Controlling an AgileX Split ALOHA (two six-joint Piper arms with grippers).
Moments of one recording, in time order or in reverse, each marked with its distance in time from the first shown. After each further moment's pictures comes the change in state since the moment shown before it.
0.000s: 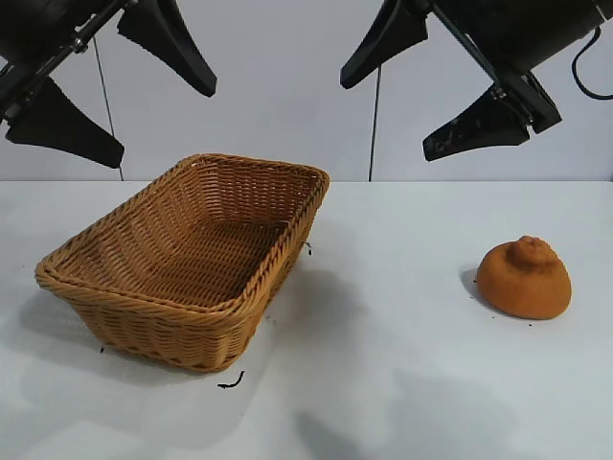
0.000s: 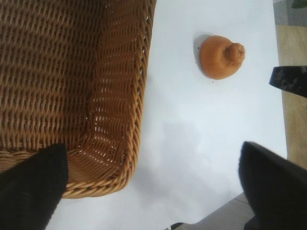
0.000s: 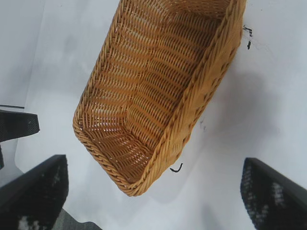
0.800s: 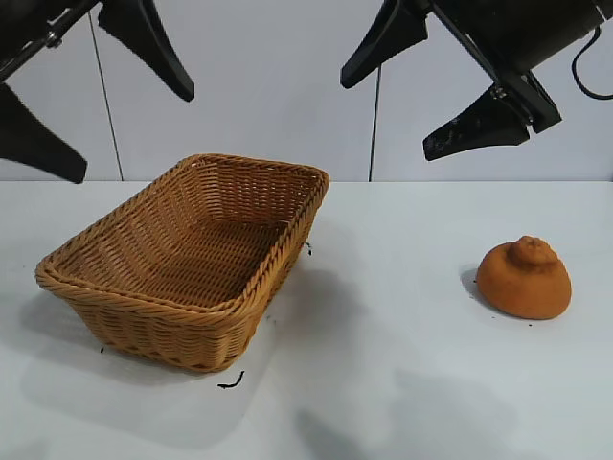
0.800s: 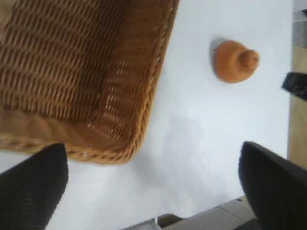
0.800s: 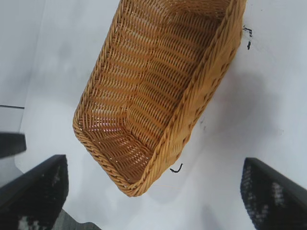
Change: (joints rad) left arm -0.075 -0.116 0.088 0.214 0.005 -0.442; right arm 0.000 0.000 0.000 0.000 -0.008 0.000
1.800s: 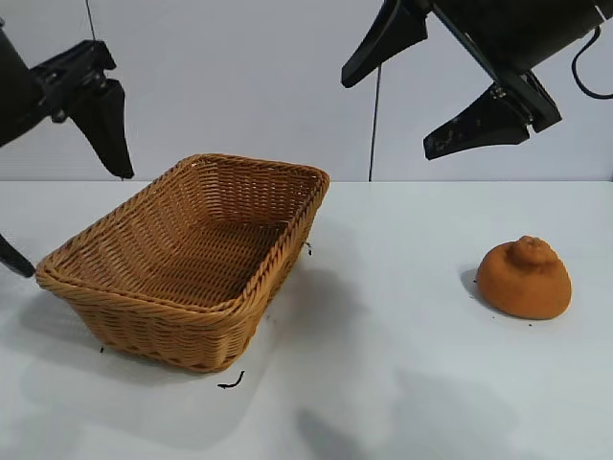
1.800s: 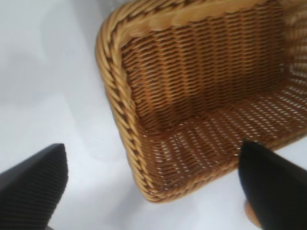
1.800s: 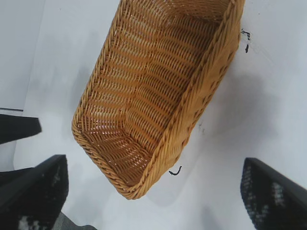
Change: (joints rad) left arm -0.083 0.109 0.015 0.415 -0.011 -1.129; right arm 0.000 0.000 0.000 0.000 -0.003 0.000
